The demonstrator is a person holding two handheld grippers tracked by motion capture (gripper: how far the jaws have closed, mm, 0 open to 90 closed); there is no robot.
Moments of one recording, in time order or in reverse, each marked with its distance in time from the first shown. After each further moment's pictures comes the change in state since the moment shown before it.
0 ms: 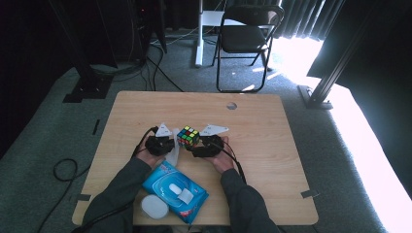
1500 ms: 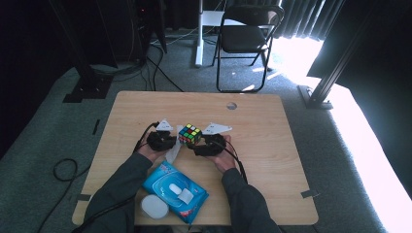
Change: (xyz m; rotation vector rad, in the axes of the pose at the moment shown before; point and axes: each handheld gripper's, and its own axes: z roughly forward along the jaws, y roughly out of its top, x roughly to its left) left arm 0.009 0.011 0.006 0.015 -0.077 -0.033; right arm -0.004 0.004 -0.008 -0.034 -0.011 0.014
